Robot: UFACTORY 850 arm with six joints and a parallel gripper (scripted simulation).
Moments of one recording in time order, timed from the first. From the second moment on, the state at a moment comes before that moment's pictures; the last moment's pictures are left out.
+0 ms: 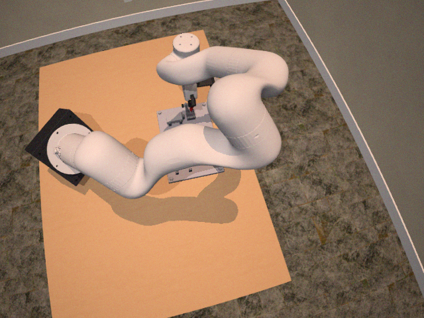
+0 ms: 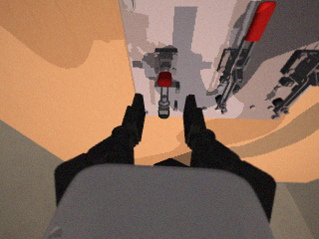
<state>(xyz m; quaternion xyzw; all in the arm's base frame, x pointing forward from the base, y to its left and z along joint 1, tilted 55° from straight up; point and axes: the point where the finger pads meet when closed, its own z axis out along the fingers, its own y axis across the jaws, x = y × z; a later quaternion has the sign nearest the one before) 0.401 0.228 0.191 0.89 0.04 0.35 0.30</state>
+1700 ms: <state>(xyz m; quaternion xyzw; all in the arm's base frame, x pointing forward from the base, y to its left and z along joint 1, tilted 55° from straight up) 0.436 0.201 0.160 0.89 0.04 0.35 0.30</state>
